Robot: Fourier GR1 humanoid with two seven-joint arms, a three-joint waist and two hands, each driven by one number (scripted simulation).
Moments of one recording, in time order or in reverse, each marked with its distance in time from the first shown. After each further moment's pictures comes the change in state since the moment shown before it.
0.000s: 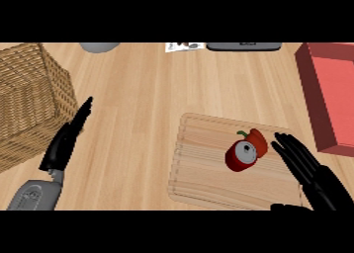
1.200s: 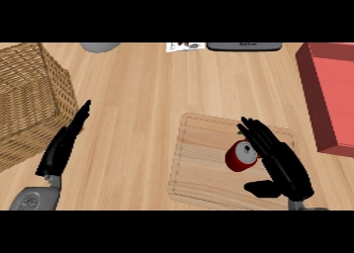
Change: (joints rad) left arm 0.046 -0.064 0.081 -0.062 -0.087 -0.080 -0.001; right arm -0.210 0.114 0.053 0.251 0.134 -0.018 0.071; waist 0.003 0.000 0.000
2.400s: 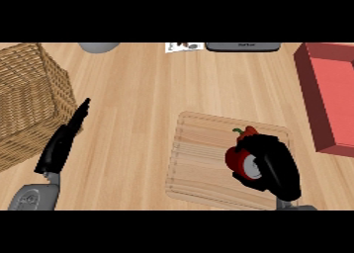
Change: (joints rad) left arm -0.018 -0.018 0.042 0.013 -0.026 -0.034 -0.005; right arm -0.016 0.071 0.002 0.061 0.113 -0.357 -0.091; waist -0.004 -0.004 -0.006
